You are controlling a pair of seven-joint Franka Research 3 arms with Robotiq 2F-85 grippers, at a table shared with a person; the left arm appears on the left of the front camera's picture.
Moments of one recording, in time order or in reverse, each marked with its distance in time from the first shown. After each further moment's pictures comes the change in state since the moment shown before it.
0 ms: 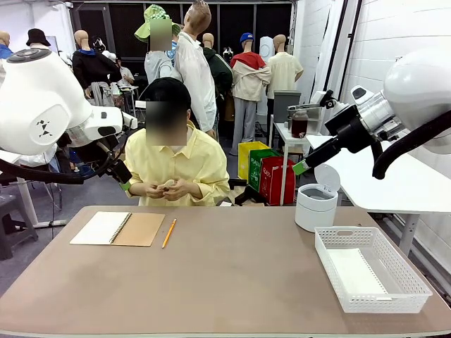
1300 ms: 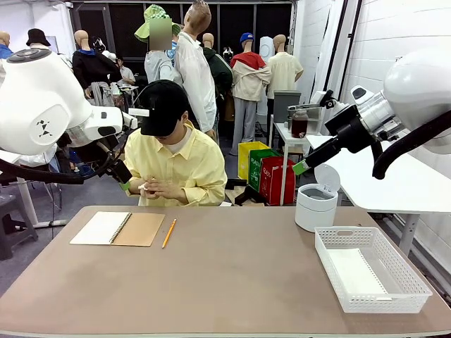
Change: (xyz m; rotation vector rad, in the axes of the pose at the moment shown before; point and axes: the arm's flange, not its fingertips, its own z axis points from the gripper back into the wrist) left arm 0.000 0.000 0.000 0.000 0.000 0.000; right arm 0.000 0.000 0.000 0.000 0.000 0.000
